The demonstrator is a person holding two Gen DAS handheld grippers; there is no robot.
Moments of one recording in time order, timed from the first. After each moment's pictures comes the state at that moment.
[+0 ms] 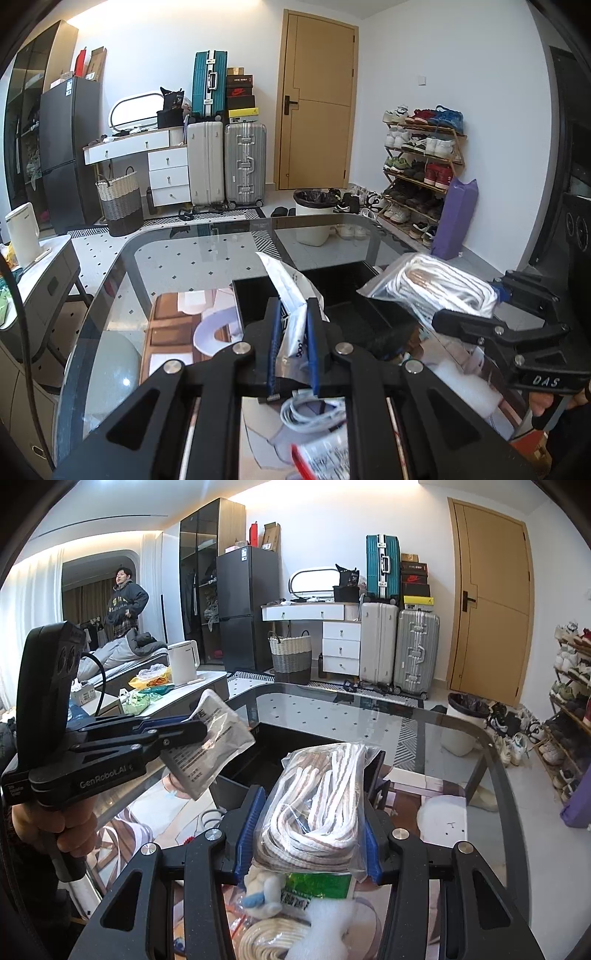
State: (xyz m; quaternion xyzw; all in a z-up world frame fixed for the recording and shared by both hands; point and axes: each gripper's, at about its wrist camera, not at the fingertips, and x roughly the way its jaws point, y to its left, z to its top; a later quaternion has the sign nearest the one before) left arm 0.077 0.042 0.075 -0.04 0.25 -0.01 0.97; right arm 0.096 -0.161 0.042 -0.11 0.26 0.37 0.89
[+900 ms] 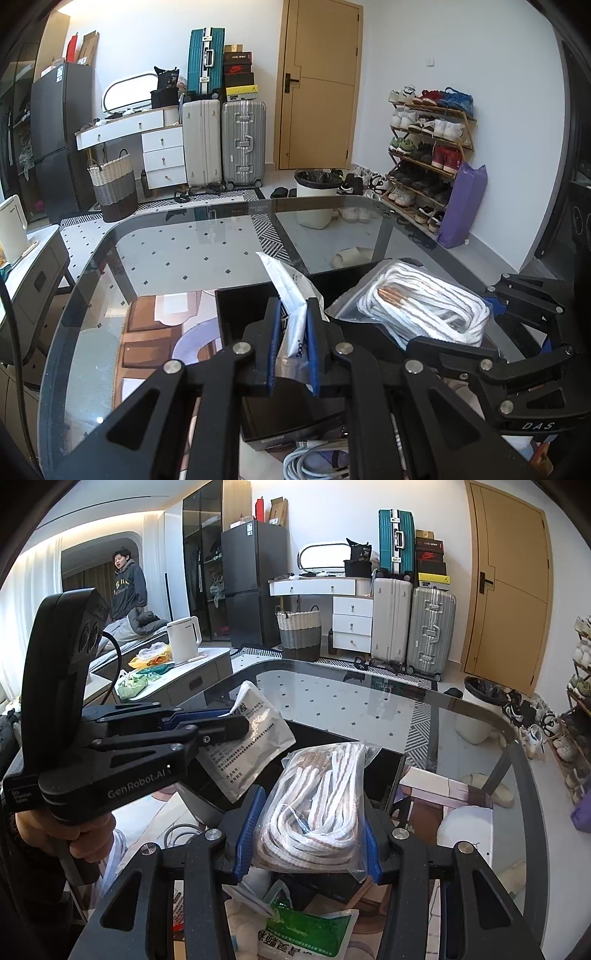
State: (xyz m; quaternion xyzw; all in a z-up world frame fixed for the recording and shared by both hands) left arm 0.143 0.040 0.046 -0.04 0.30 -0.01 0.95; right arm 0.149 -0.121 0.020 -0.13 0.30 0.38 0.87
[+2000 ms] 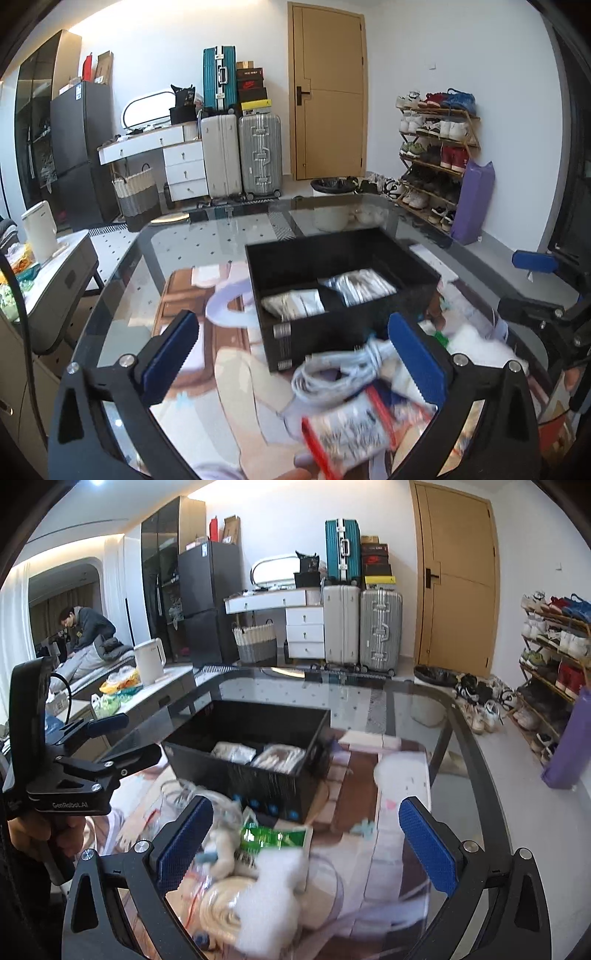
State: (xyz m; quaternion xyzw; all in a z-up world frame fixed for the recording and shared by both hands) left arm 0.057 0.031 0.040 -0.01 0.27 0.03 0.96; right arm 0.084 -0.212 0.028 -0.10 0.29 0.30 0.90
